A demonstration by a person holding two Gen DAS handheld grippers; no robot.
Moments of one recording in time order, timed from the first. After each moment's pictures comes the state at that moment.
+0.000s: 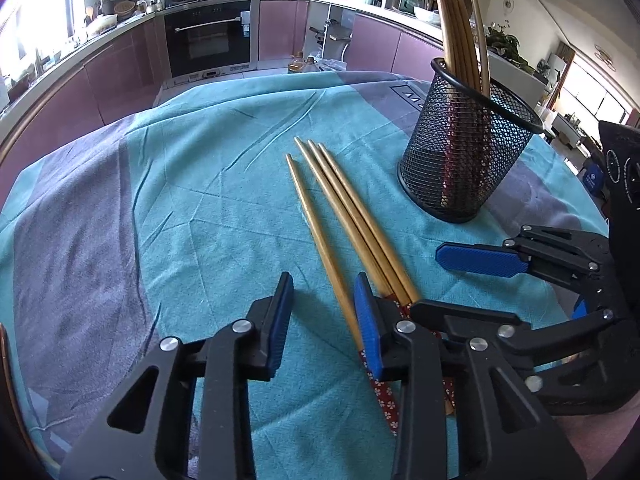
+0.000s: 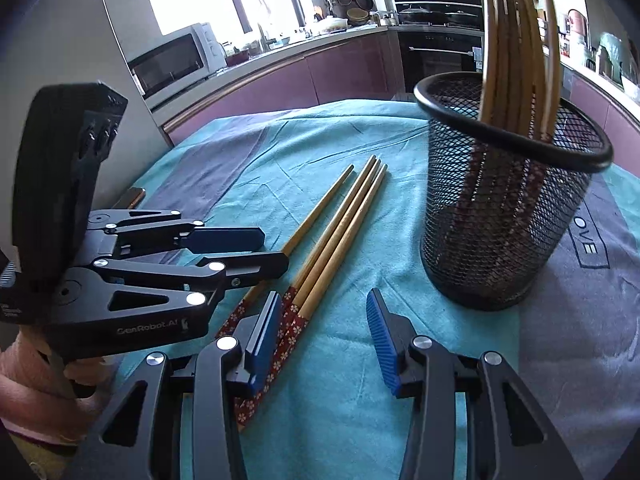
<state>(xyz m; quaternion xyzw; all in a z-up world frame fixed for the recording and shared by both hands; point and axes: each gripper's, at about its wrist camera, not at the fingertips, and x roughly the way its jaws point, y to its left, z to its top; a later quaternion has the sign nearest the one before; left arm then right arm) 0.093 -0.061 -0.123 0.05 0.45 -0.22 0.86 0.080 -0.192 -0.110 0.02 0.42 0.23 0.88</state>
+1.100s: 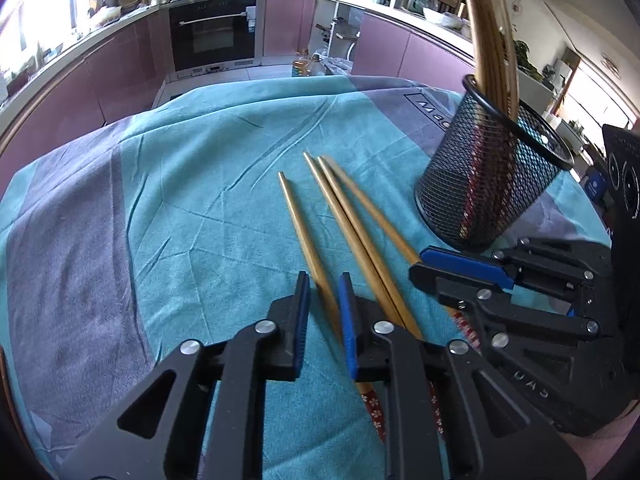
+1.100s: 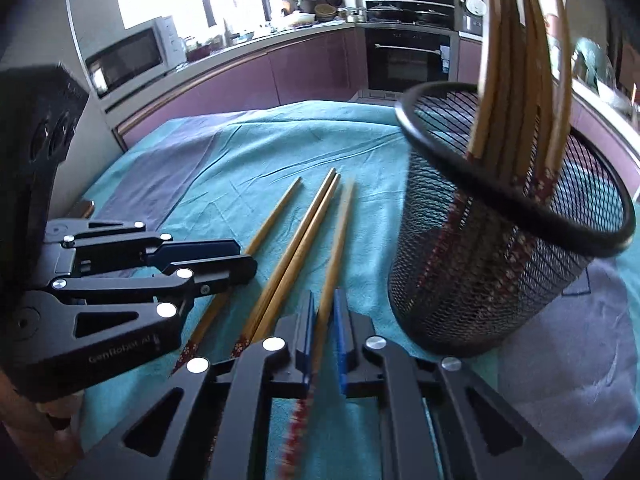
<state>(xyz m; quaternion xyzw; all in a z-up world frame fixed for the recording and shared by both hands) 0.124 -0.068 -0.128 0.03 0.46 -0.21 0.86 0.108 -0.193 -0.110 0.01 0.43 0.15 0.89</state>
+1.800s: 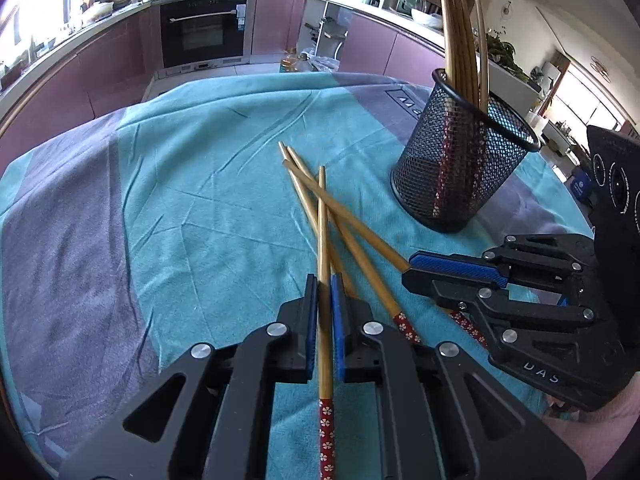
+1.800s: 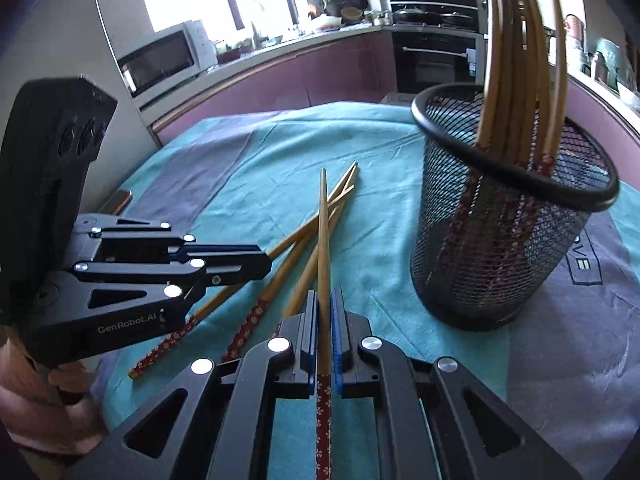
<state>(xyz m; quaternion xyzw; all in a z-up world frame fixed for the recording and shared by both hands) 0.104 -0.063 -0.127 0.03 0.46 -0.24 0.85 0.088 -0.193 -0.104 0.00 0.43 0.21 0.88</state>
